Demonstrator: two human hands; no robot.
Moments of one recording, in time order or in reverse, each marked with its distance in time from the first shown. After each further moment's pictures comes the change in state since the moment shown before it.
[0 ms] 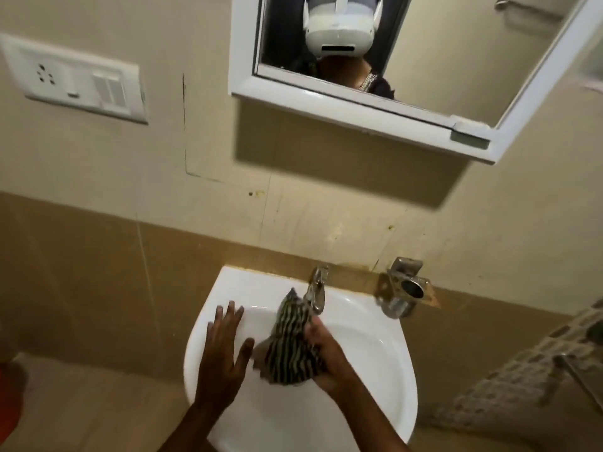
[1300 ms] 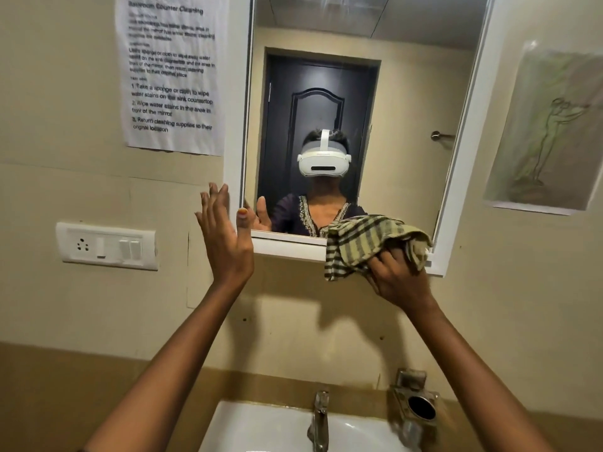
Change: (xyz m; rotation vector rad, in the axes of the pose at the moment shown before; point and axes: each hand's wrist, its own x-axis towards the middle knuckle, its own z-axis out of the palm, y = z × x) left_hand 0.273 0.263 -0.140 -0.193 0.676 0.428; right_hand 0.077 -0.303 -0.081 -2.069 1.004 -1.556
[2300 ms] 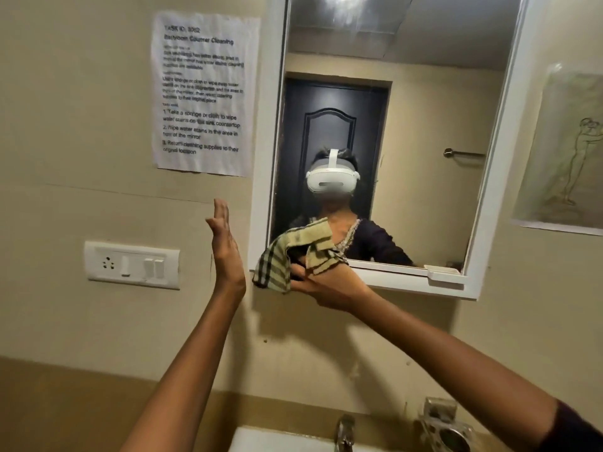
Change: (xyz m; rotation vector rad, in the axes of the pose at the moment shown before) left_hand 0.036 -0.022 -0.022 -0.755 -0.102 -0.405; right_hand 0.110 -0.104 0.003 0.241 -0.214 -0.532
